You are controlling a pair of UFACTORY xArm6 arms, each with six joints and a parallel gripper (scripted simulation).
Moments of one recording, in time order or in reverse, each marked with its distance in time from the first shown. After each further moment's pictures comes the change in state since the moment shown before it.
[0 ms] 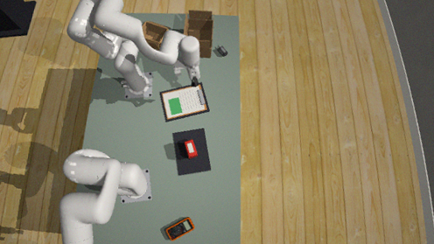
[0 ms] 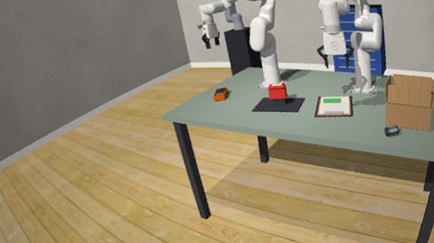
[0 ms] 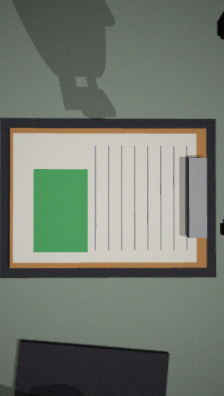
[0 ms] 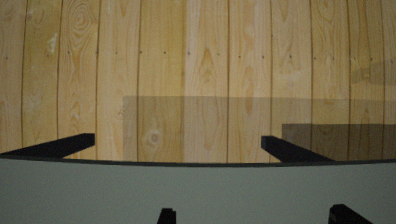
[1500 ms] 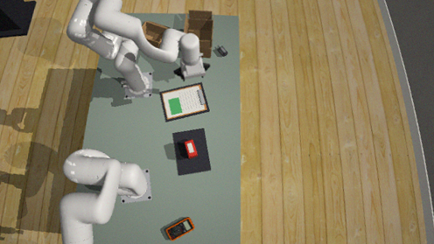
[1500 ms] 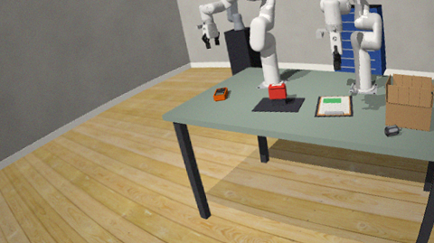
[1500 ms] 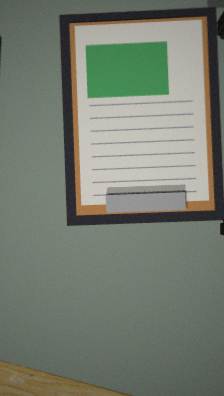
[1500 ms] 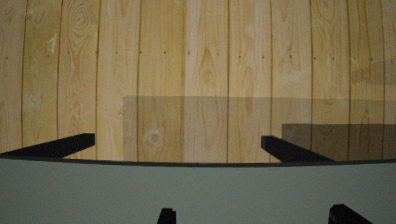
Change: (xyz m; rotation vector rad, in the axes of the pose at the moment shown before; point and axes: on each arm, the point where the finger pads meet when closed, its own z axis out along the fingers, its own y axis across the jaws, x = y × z) left arm -0.001 0.002 -0.003 0.022 0.031 -1.532; right arm 0.000 0.000 0.000 0.000 0.000 0.000
